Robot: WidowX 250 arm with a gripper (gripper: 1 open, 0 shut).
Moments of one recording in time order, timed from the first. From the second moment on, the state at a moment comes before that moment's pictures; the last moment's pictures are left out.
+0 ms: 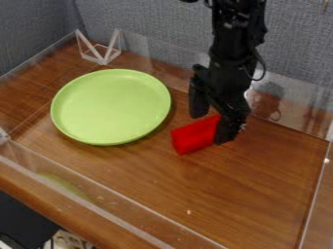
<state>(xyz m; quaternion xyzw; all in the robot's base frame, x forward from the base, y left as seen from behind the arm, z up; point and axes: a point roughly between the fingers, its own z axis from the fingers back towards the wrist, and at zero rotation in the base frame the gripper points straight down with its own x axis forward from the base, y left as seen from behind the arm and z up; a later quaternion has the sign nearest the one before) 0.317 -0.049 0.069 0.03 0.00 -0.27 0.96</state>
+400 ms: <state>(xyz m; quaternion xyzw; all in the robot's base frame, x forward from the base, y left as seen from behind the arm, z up) 0.317 -0.043 0.046 0.01 0.02 -0.24 0.97</state>
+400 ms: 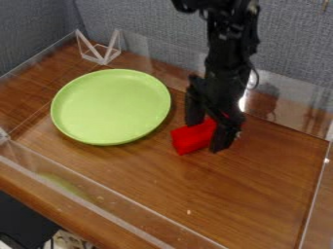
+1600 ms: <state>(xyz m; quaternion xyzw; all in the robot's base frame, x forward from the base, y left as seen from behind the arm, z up) 0.302 0.061 0.093 0.06 -0.04 -0.13 0.99</state>
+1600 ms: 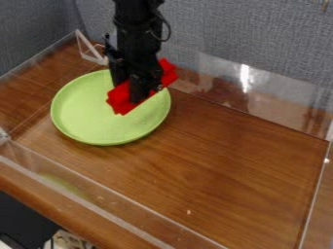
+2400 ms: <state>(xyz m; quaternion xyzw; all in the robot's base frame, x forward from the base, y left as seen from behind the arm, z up) 0.306 0.115 0.063 0.05 -0.04 -0.07 1.00</state>
